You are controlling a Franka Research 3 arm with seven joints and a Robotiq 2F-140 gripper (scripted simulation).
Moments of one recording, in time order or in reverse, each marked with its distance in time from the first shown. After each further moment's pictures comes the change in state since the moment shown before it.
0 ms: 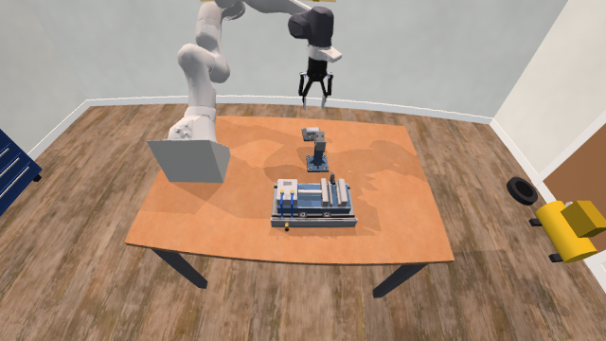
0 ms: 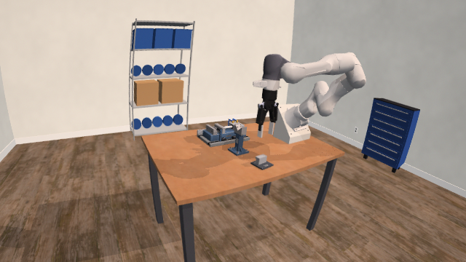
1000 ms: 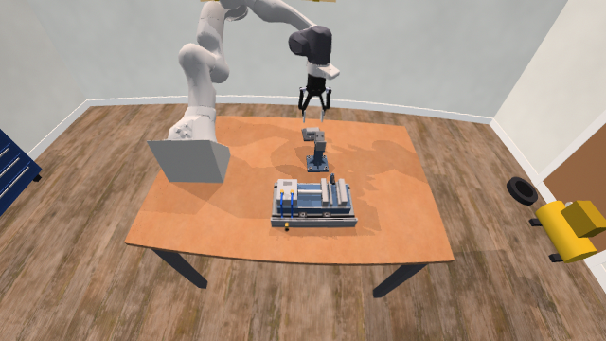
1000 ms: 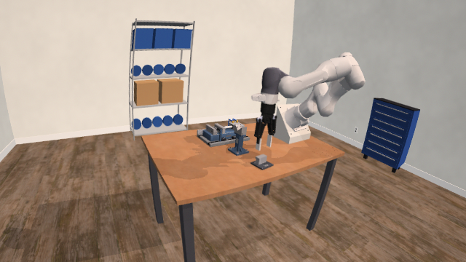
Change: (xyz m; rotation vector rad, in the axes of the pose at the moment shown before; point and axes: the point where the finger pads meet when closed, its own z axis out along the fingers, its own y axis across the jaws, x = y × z) arm 0.000 -0.002 0.070 0.001 -0.001 0.002
